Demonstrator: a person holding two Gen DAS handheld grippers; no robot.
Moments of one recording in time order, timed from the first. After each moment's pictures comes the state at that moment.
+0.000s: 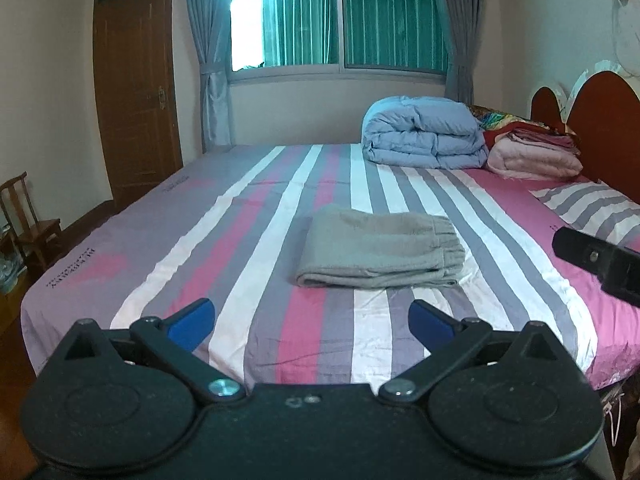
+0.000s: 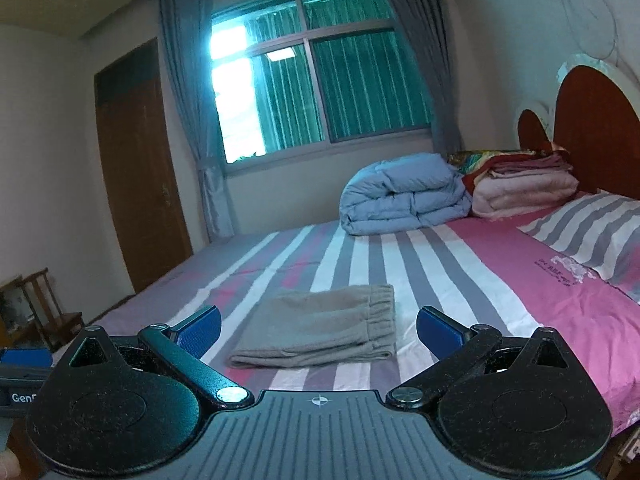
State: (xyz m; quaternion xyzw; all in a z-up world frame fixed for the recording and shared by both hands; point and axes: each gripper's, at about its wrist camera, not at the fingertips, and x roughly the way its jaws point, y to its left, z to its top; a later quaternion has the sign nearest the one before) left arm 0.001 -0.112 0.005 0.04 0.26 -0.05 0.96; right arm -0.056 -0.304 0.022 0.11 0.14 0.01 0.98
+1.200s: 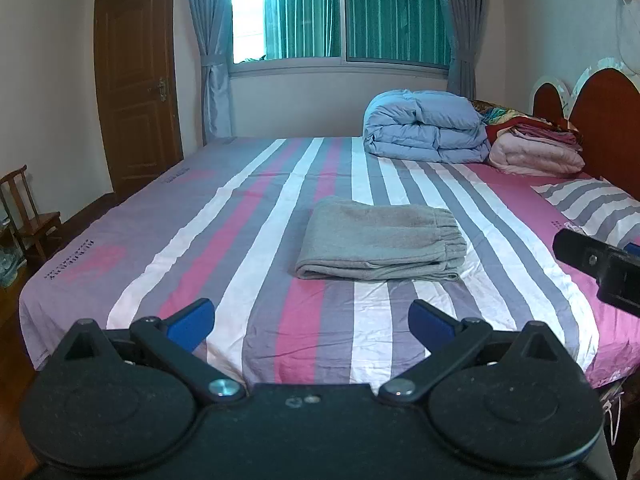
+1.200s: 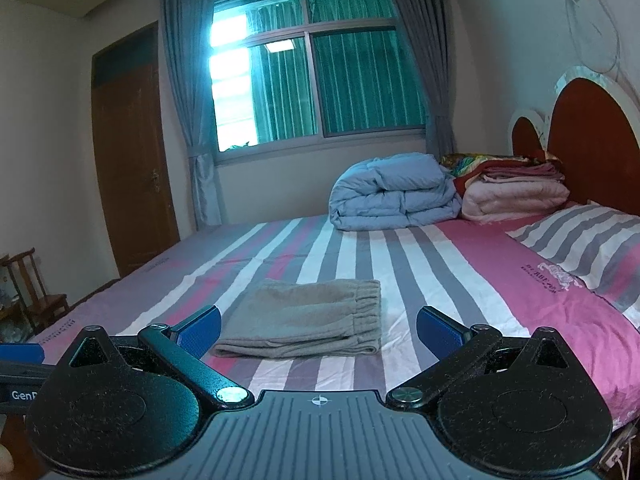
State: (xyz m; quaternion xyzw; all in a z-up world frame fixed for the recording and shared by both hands) left arm 0.001 -0.111 0.001 0.04 0.27 -0.05 0.96; right arm -0.055 -0.306 0.015 0.08 0.16 0.00 0.98
